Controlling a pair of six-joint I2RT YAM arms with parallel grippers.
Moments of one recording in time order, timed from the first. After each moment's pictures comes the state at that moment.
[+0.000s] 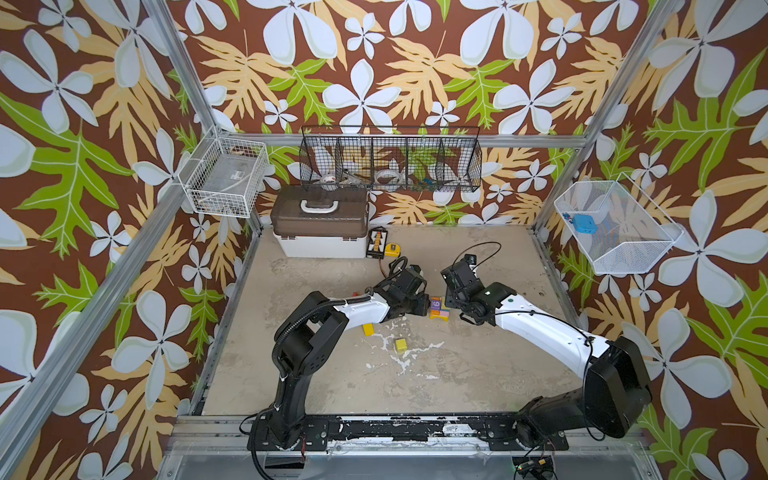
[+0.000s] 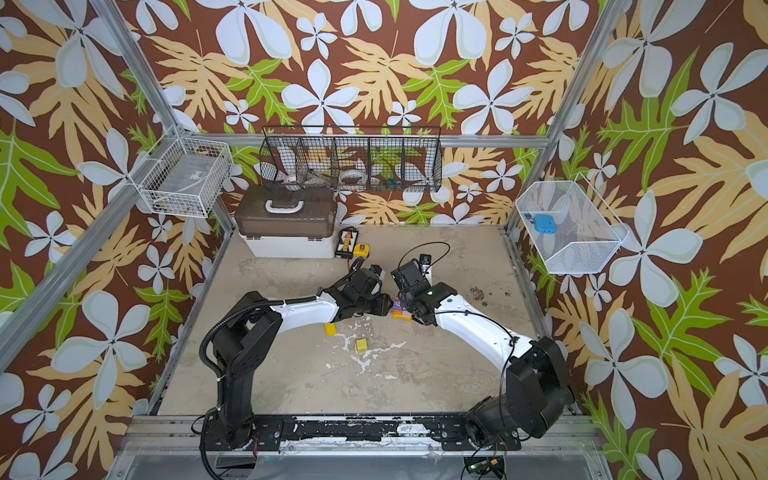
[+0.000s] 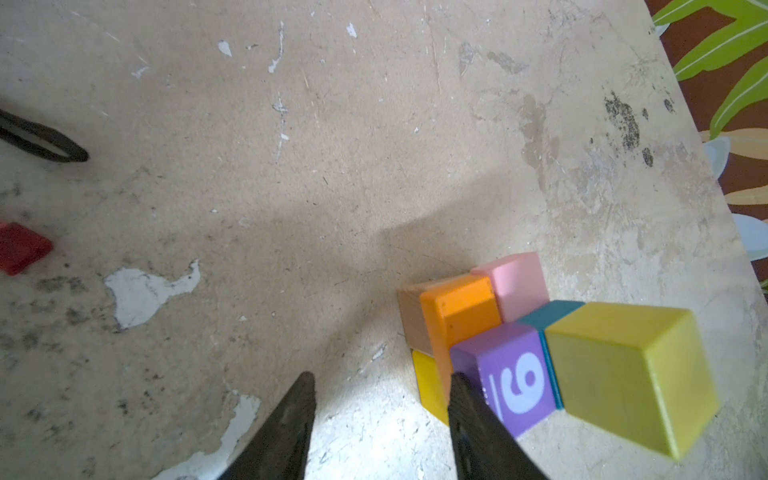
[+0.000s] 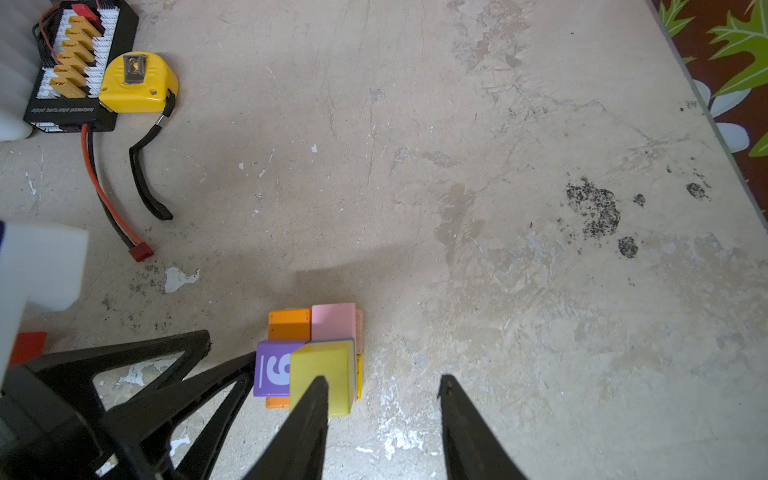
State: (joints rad) left arm -0.77 1.99 1.27 -0.07 0.05 -0.52; right arm 0.59 1.46 1.08 -0.62 0.49 0.63
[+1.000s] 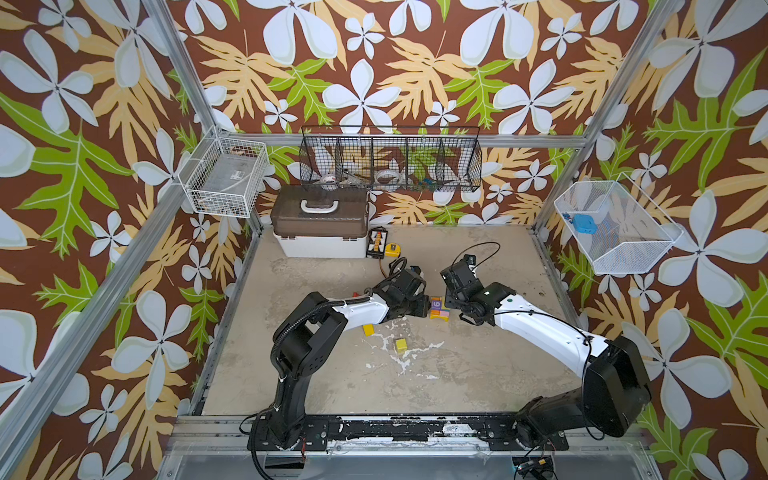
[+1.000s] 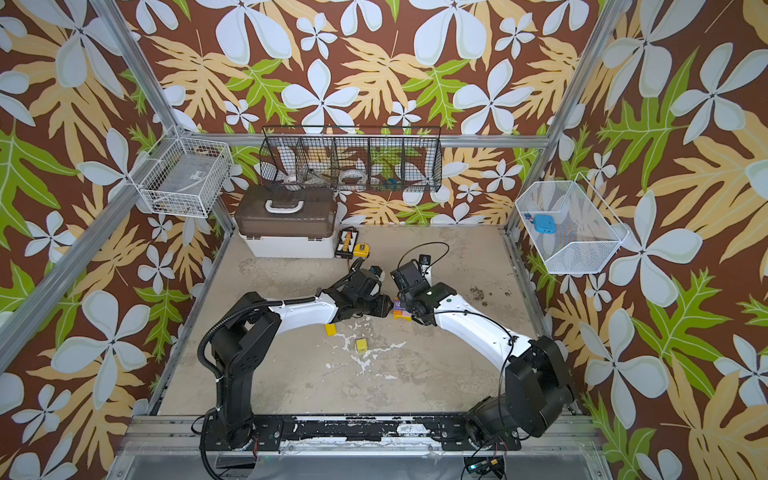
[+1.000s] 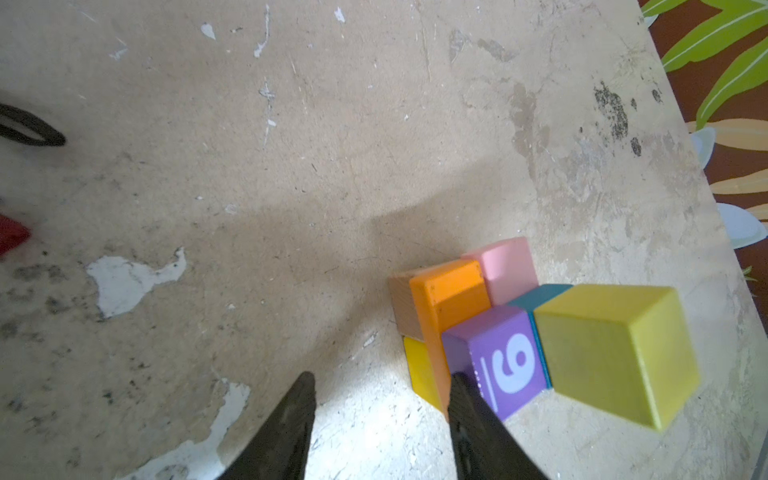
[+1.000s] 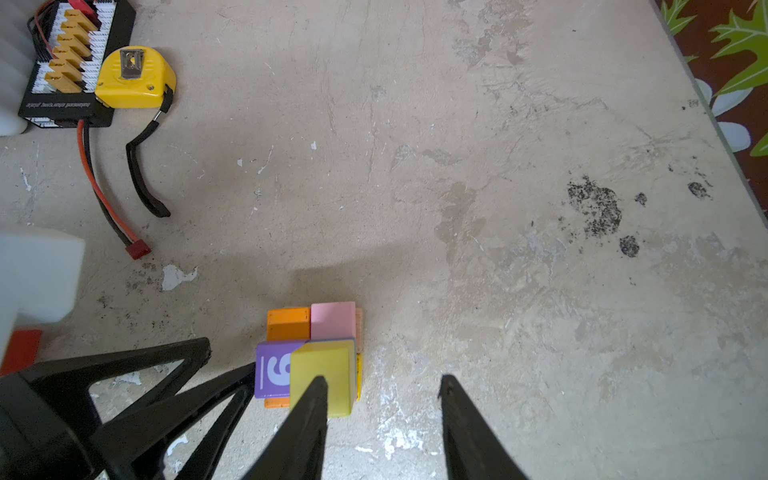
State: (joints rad) left arm -0.77 1.98 1.25 -0.07 0.09 -0.52; right arm 0.59 1.47 1.08 -0.62 0.49 0.63
